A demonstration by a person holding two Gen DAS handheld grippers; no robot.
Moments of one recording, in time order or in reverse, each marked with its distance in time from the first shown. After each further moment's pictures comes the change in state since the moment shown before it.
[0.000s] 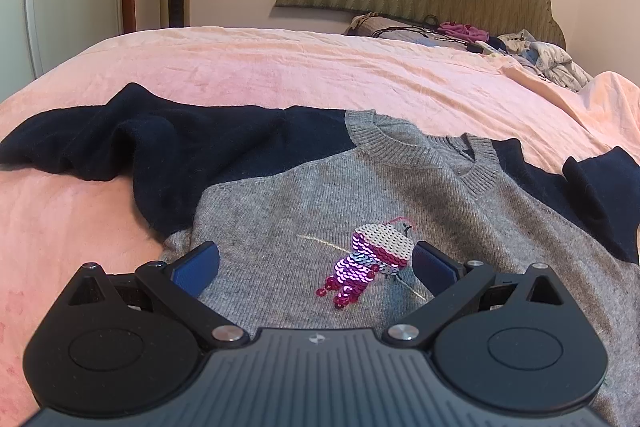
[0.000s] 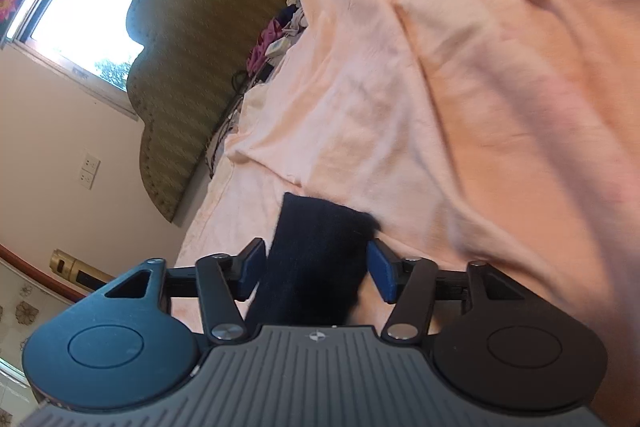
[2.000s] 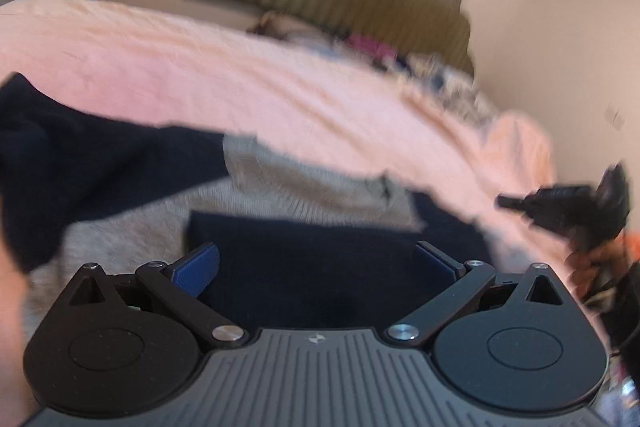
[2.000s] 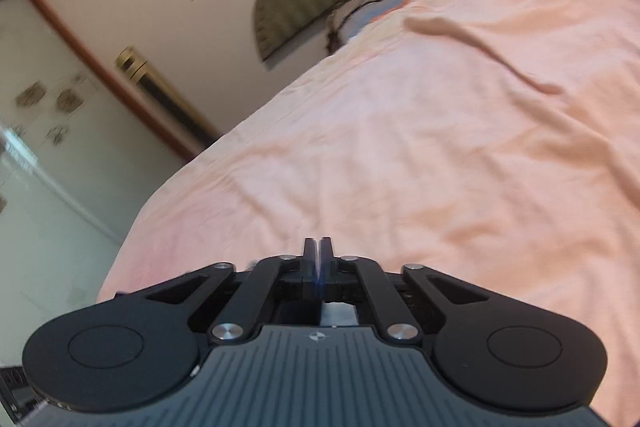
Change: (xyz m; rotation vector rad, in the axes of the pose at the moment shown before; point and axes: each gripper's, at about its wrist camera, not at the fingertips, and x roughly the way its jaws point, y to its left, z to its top) left arm 0.022 -0.013 0.030 -0.088 0.048 -0.346; right arm 0.050 0.129 -0.055 -0.453 0.331 0.139
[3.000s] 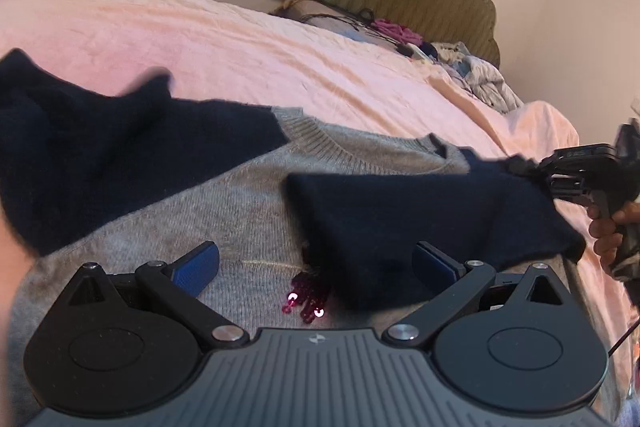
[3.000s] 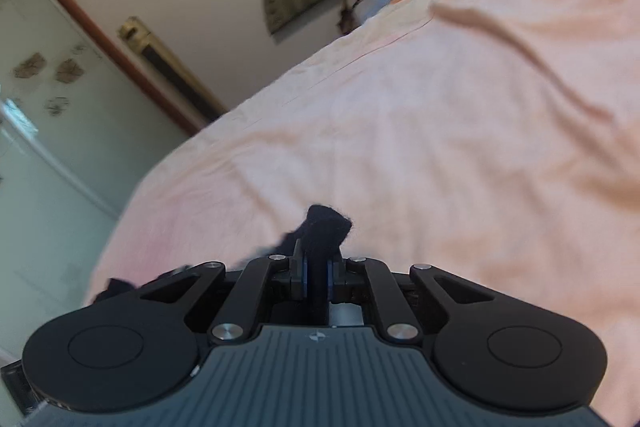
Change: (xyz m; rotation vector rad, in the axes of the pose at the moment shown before) left arm 0.019 -0.002 -0.006 0.002 -0.015 0.048; right arm 0.043 0.029 0.029 -0.074 0.113 -0.024
